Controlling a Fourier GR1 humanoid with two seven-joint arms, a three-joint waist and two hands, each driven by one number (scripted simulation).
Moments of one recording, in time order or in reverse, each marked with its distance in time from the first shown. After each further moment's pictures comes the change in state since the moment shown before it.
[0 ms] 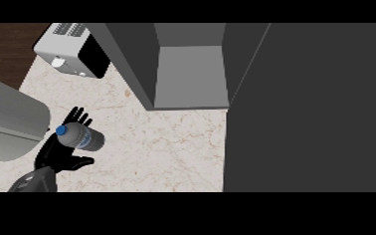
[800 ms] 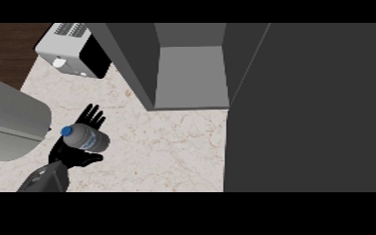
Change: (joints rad) left arm -0.032 -0.048 -0.005 0.003 0.040 -0.102 0.078; right arm -0.007 0.018 0.031 0.023 0.014 -0.010 -0.003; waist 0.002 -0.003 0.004
